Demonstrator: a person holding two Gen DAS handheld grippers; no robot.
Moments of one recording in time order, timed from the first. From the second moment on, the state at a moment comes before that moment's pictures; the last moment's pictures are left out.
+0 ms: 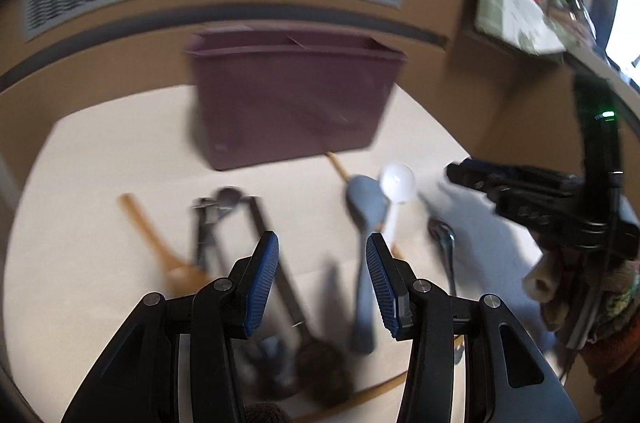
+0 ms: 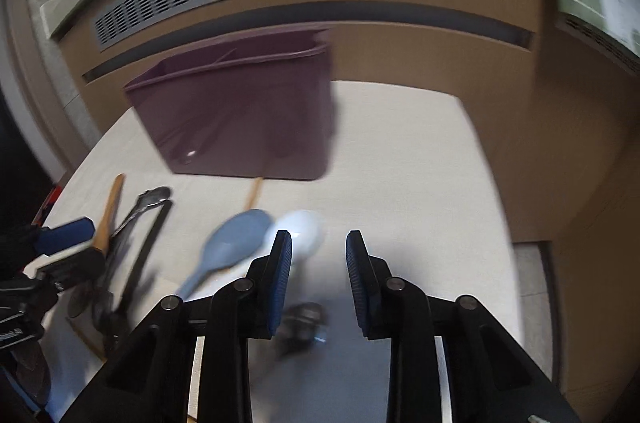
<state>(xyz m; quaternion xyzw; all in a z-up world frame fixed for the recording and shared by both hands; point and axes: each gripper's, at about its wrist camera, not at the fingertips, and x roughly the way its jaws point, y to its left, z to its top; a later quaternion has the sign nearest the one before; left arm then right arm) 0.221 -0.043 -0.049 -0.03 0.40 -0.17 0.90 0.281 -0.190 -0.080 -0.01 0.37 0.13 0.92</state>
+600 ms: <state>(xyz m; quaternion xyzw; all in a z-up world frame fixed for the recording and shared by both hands) 0.270 -0.073 -0.072 0.02 0.43 -0.18 0.88 0.241 -0.263 -0.099 0.07 0.35 0.10 0.93</state>
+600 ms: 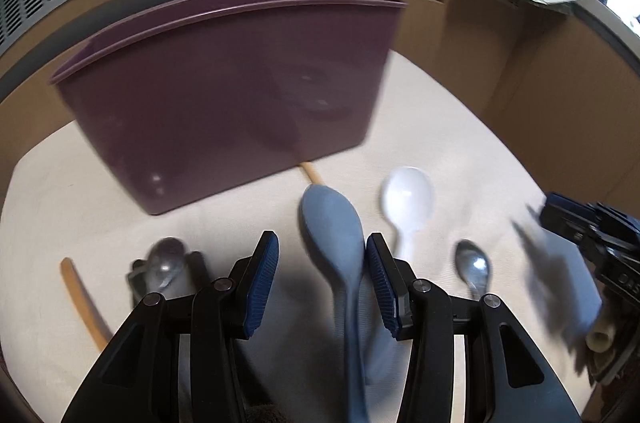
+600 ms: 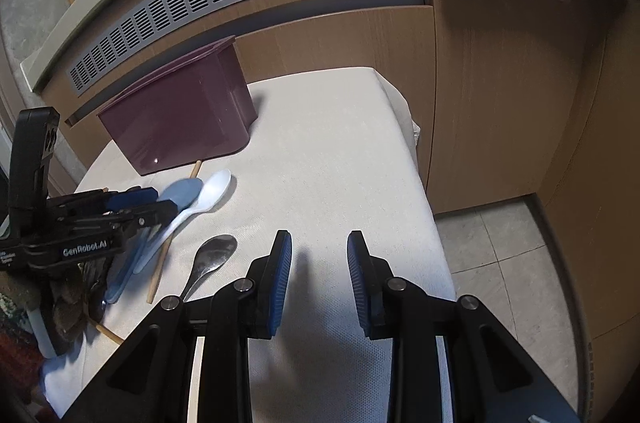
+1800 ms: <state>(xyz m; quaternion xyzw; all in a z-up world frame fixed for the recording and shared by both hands) 0.211 -0.002 -0.013 -0.12 0.37 -0.14 0.91 0.268 -0.208 -0.076 0.05 0.36 0.18 0.91</state>
